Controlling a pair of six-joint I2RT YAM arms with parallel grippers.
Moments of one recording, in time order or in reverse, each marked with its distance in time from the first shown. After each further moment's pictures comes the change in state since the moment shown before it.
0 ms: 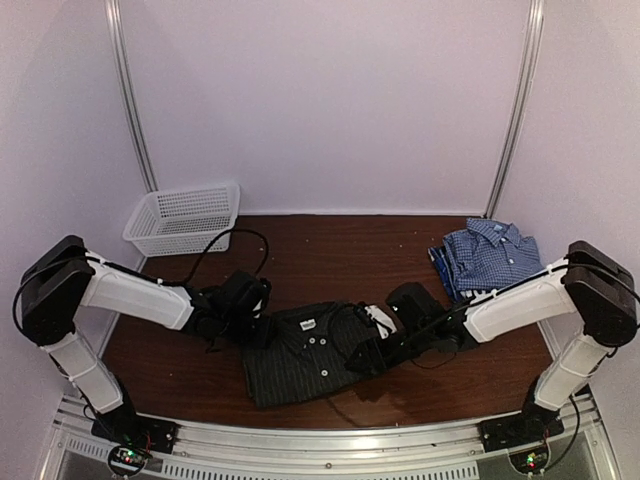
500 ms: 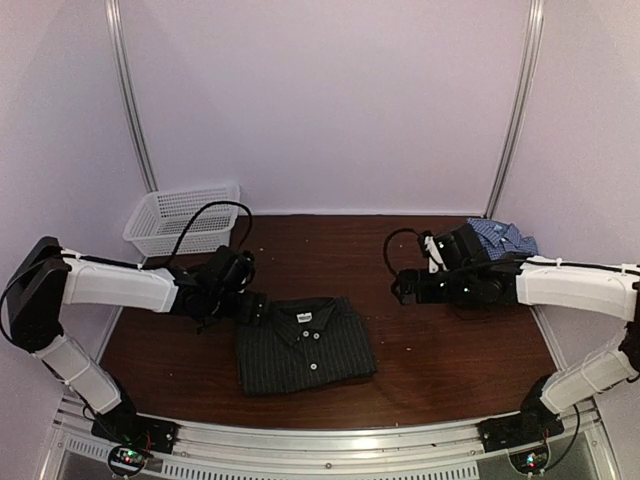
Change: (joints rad) left arm 0.114 -0.047 0.088 -0.110 -0.187 0.184; right arm -0.151 -0.274 0.128 -0.355 0.426 0.007
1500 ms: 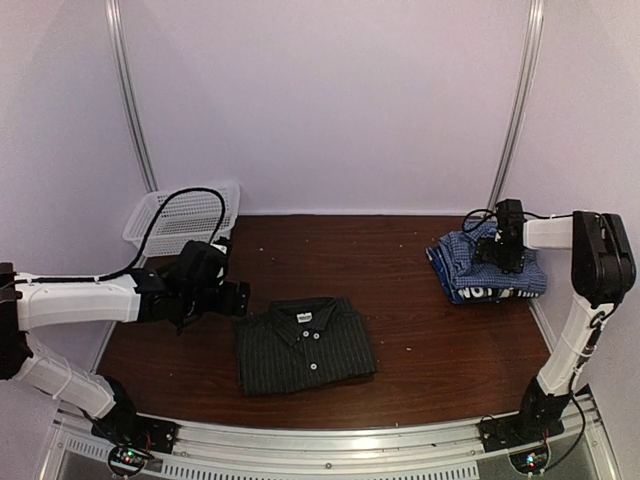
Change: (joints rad) left arm 0.000 -0.285 -0.089 -0.019 -0.081 0.001; right arm -0.789 0.469 0.343 -0.008 0.130 -0.226
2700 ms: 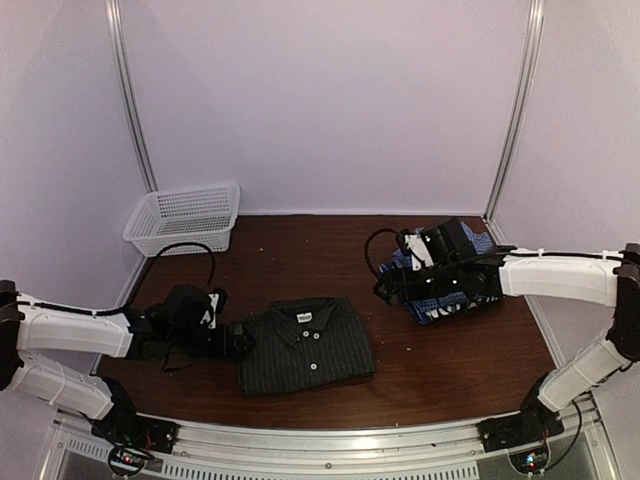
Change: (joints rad) left arm 0.000 -0.090 -0.326 0.173 0.412 -0.293; right arm 0.719 -0.398 -0.245 0.032 -0.254 0.126
